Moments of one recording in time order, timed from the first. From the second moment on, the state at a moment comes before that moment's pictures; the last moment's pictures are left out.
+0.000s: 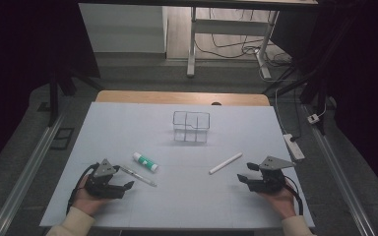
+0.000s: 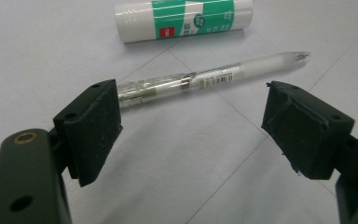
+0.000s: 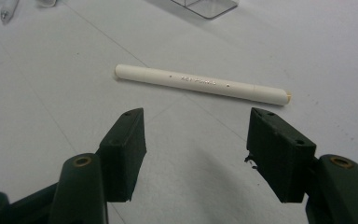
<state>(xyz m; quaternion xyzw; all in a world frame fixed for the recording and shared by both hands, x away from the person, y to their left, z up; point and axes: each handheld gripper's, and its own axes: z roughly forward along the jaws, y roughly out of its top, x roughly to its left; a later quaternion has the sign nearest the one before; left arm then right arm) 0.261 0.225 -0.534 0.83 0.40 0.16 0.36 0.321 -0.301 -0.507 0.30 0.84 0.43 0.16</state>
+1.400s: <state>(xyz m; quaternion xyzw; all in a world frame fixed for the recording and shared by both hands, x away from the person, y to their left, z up) 0.295 0.215 -0.497 0.90 0.23 0.12 0.34 0.321 -0.304 -0.510 0.30 0.85 0.41 0.16</state>
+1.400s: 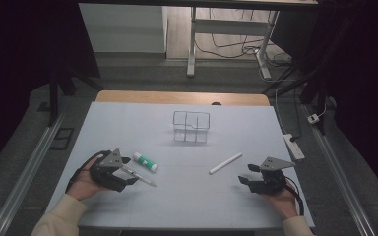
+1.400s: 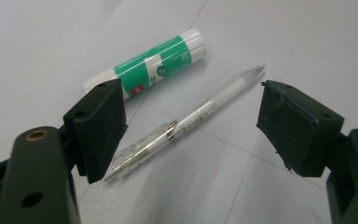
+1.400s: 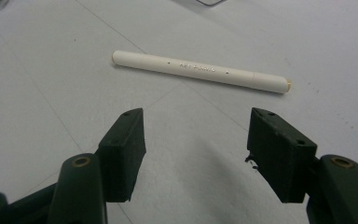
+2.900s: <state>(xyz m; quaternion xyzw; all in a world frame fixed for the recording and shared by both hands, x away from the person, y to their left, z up) 0.328 0.152 -0.507 0.97 0.04 0.03 0.24 0.324 -0.304 -0.513 0.31 0.85 0.41 0.15</state>
